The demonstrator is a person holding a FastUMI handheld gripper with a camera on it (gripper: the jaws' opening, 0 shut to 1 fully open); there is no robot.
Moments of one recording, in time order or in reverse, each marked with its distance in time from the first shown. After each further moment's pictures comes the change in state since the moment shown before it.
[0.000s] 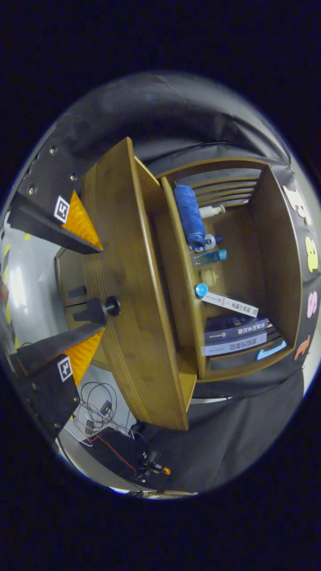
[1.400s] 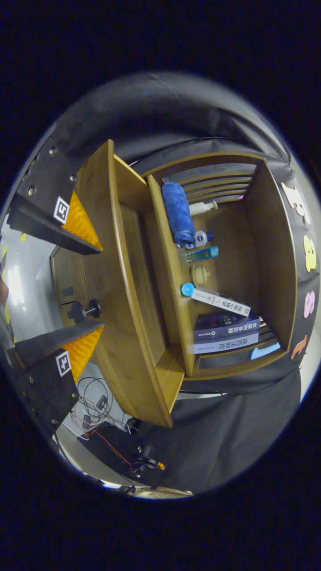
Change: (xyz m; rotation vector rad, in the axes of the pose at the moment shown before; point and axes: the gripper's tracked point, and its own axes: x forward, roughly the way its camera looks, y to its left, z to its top) arm 0.003 0.010 0.018 -0.004 0.023 -0.034
